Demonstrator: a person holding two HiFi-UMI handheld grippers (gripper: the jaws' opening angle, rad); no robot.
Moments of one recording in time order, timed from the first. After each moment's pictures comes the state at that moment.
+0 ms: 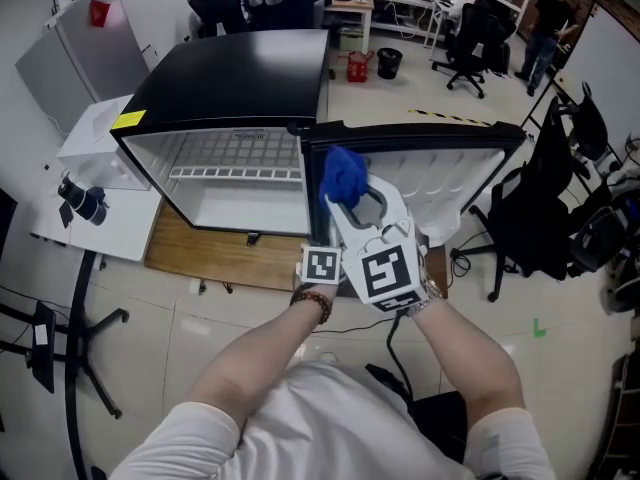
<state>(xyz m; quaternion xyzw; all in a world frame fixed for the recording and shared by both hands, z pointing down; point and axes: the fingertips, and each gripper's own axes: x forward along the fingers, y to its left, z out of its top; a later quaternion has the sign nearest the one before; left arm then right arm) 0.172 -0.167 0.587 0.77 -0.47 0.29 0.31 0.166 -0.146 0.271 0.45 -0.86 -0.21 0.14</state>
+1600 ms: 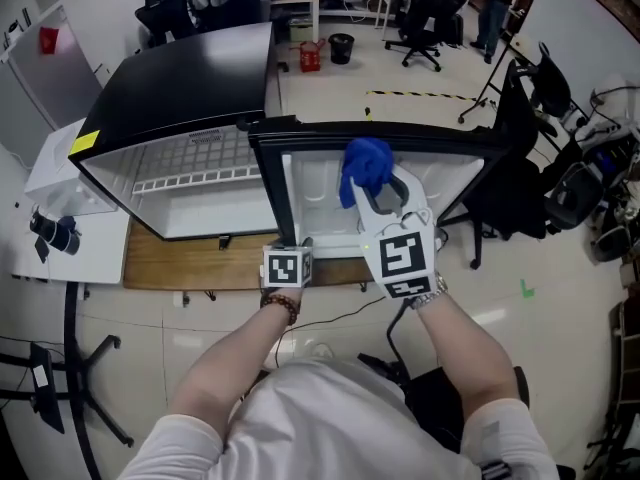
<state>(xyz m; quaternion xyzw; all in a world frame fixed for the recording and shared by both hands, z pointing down) 0.176 -0.164 0.563 0.82 -0.43 0.25 0.27 0.271 -0.142 0.281 0.58 -0.78 -0.16 0.16</state>
